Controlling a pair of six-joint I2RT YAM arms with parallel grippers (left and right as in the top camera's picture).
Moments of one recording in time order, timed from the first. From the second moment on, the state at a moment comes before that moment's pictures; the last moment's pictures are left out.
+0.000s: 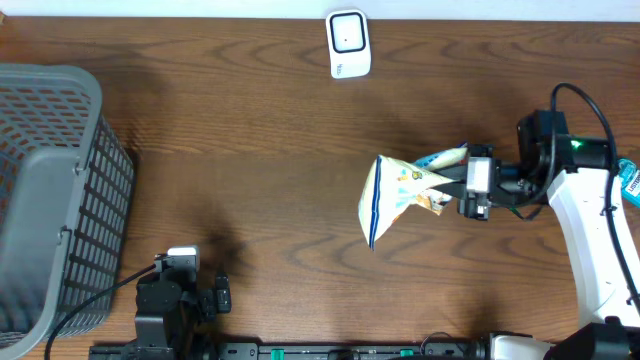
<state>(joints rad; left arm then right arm) -0.07 0.01 0.31 -1.03 -0.08 -0.04 -0.06 1.45 1.20 -1.36 -1.50 -1.99</state>
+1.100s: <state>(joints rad) -0.07 0.01 0.31 -1.03 -0.08 -0.04 -0.06 1.50 1.18 -1.61 -1.04 0.21</state>
